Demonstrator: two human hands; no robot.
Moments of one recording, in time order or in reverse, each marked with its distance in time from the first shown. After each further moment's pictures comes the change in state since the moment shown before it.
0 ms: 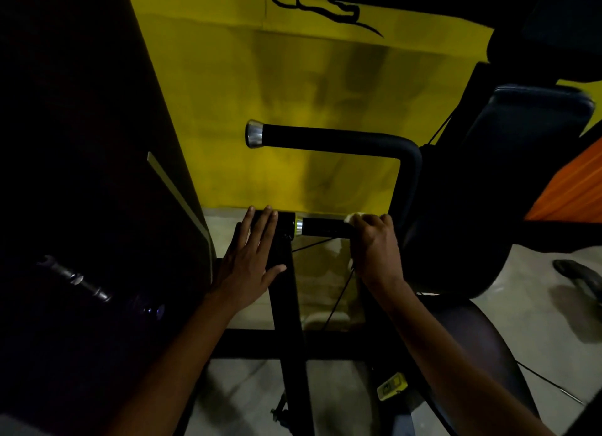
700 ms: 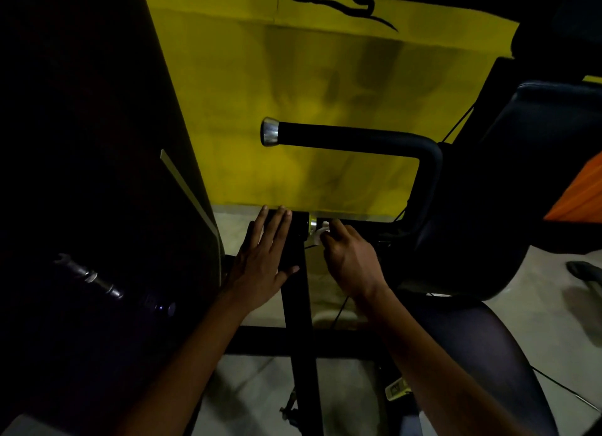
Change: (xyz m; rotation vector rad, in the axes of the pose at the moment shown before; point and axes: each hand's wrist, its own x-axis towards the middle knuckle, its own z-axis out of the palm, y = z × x) left_hand 0.000 -0.002 -0.001 -0.045 -0.002 0.018; right_hand -0.003 -0.047 0.015 -0.102 -0.095 -0.345
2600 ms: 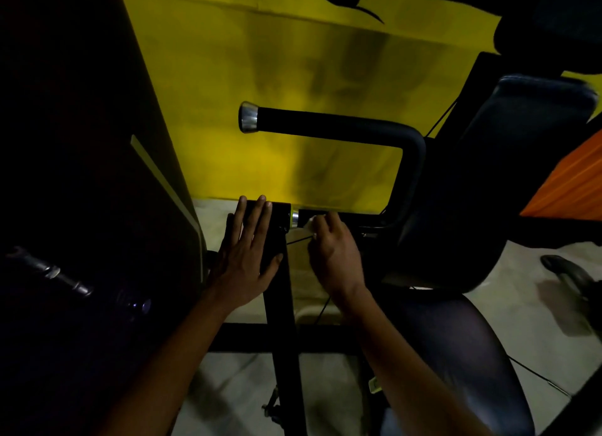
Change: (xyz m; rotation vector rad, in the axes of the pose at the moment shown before) left_hand -0.001 0.009 0.008 -0.042 0.091 -0.018; right_hand -0.010 0.002 0.022 0.230 0.141 0.243
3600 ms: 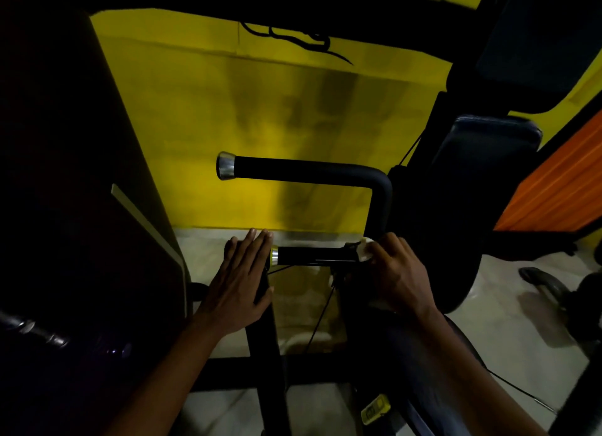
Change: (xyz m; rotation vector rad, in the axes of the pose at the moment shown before) left_hand 0.029 0.008 -0.008 0.043 -0.122 0.155; right_hand 0.005 0.096 -0.090 -0.361 0.002 -0.122
